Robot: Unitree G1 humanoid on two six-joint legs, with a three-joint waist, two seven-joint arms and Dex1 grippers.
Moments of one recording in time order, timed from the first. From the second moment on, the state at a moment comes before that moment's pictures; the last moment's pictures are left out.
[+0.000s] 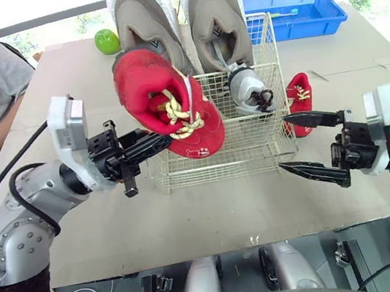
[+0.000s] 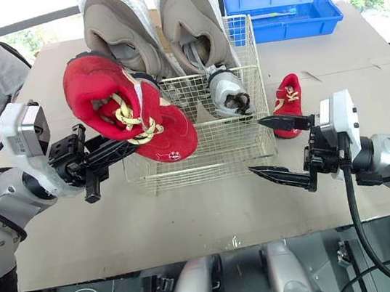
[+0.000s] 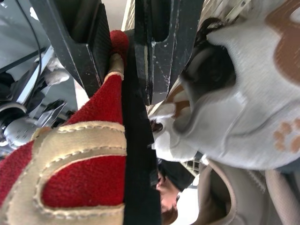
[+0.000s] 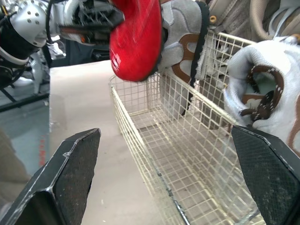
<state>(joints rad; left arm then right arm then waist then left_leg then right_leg) -0.26 0.79 0.33 -0.49 -1.19 0.68 -0.87 -0.11 -0.80 -0.21 -0.66 0.88 0.52 0.86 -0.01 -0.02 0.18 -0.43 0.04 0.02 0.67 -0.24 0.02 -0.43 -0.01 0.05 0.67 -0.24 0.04</state>
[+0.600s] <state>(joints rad) -0.16 0.88 0.30 -0.29 -0.77 0.39 -1.21 -0.08 -0.80 -0.21 -0.67 0.87 0.50 0.89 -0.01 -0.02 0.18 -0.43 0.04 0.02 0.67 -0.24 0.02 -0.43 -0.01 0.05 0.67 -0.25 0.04</state>
